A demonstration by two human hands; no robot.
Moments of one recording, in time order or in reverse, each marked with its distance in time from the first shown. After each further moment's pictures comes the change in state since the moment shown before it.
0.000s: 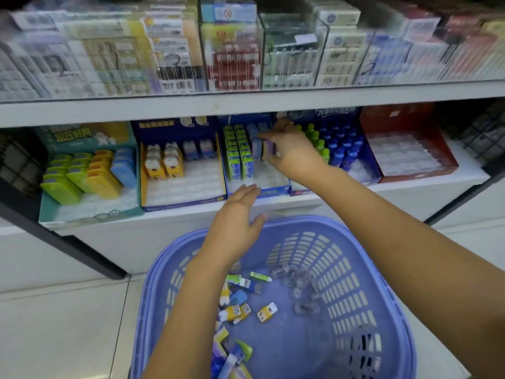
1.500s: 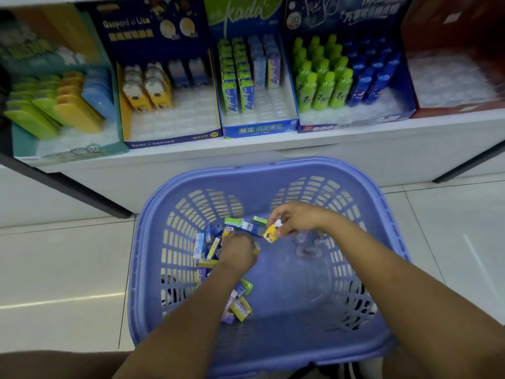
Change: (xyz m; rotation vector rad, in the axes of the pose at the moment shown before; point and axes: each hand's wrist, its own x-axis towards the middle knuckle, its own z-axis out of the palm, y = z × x) left_hand -0.089 -0.104 0.175 0.309 -0.471 -0.387; right_hand -0.141 0.047 0.163 0.750 -0.907 0.328
